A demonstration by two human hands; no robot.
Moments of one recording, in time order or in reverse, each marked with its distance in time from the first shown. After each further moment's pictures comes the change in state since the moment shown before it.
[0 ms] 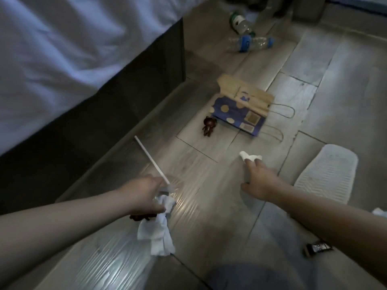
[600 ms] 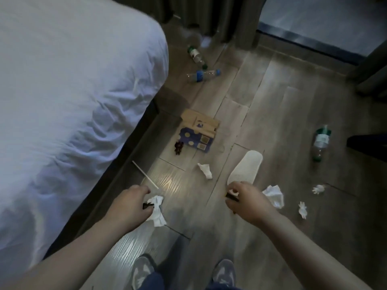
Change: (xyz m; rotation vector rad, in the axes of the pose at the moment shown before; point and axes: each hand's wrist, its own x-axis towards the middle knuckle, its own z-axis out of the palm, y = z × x) left_hand -0.223 0.116 -0.262 -0.187 0.032 -0.062; right_hand -0.276 -0.037 -0.292 0.232 -0.067 0.071
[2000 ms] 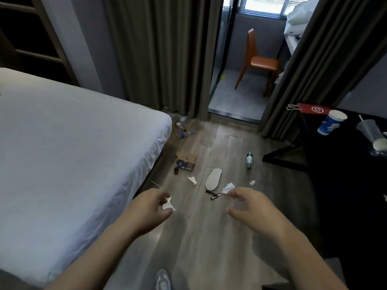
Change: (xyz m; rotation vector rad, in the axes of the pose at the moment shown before) left_hand -0.684 -0.007 -0.164 -0.091 0.243 0.454; right_hand -0.735 -0.241 -0.036 0.140 0.412 -0.055
